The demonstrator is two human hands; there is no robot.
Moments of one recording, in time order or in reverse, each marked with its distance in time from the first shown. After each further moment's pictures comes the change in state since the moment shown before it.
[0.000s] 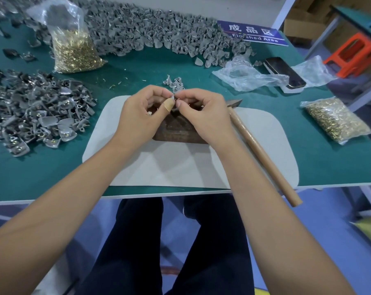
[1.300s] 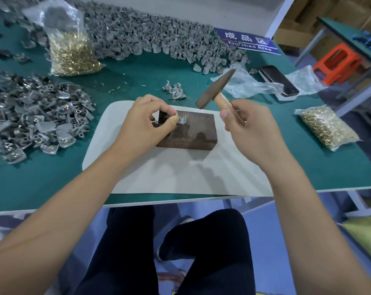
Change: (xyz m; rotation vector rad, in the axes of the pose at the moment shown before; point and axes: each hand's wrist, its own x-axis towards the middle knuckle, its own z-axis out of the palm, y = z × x) left_hand -0.001 -0.005 -0.005 0.180 -0.079 0.025; right_hand -0.032 -0.035 -0.068 -0.480 -0.004 0.132
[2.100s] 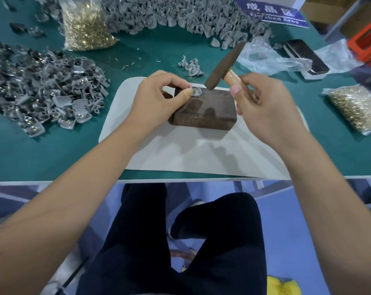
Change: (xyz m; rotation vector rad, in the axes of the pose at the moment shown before) left_hand 0.003 -0.008 -0.001 -0.086 0.078 -0.046; right_hand -0.003 -0.009 0.010 -0.066 -0.016 -0.040
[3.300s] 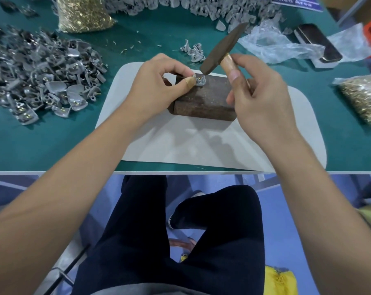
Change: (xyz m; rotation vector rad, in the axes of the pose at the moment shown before) left_hand 0.004 -0.002 -0.002 0.041 -0.083 -0.013; right_hand -0.007 -0.009 0.023 0.164 0.078 0.008
